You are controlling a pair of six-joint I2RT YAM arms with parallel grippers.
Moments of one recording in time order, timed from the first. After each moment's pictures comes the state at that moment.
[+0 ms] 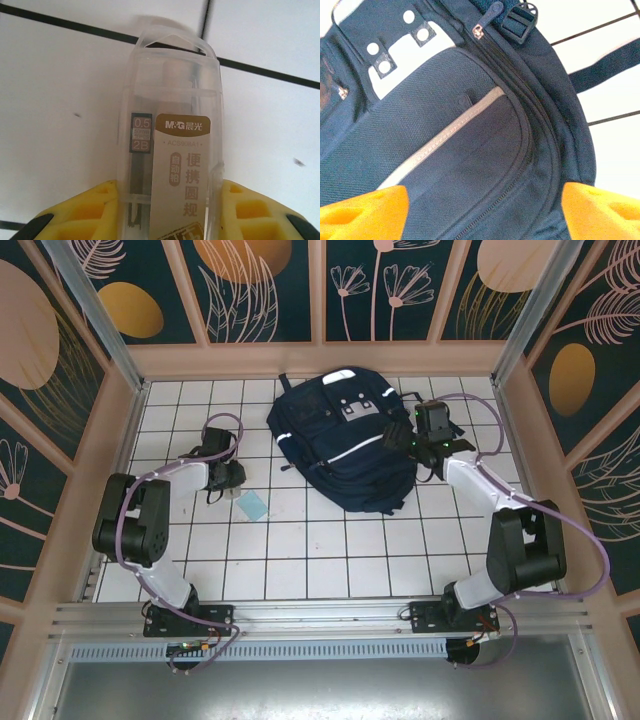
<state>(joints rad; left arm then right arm) -0.19 1.71 0.92 -0.30 -0.02 -0.44 0.25 1.50 1.01 -0.28 -0.05 0.53</state>
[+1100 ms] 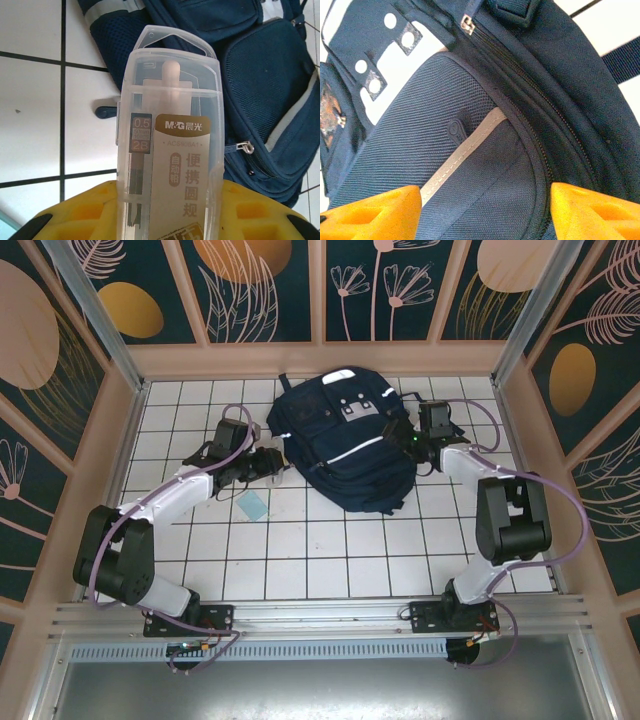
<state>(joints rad) -0.38 1.49 0.94 -0.25 0.30 -0.67 0.18 1.69 1.03 -0.14 -0.21 0.69</state>
